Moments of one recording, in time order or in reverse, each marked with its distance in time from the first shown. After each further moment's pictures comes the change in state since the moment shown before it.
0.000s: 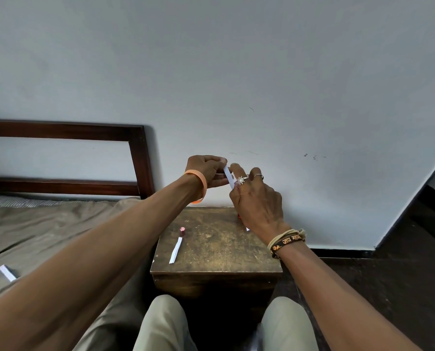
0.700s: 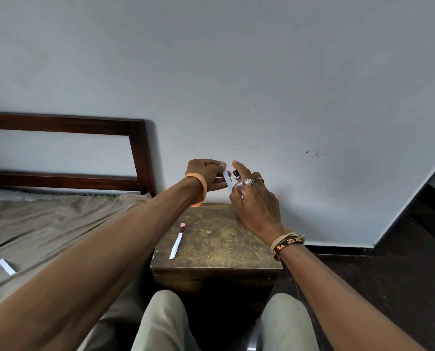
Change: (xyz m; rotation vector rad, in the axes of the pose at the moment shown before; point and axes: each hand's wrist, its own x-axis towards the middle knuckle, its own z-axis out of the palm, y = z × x) left_hand 0.002 -0.017 -0.008 -0.008 0.009 -0.046; right_hand -0.006 0.002 0.022 0.311 -0.018 0.038
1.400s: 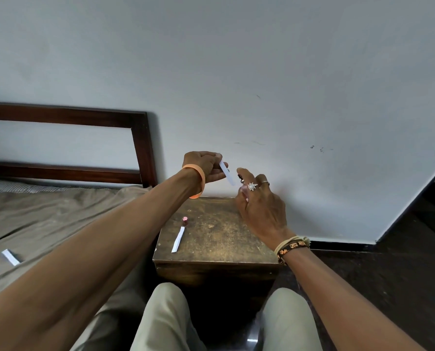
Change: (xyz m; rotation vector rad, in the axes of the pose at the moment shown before) left_hand 0.010 0.003 -0.012 -0.060 0.068 -0.035; right_hand -0.013 0.012 0.011 -0.134 0.001 -0.038
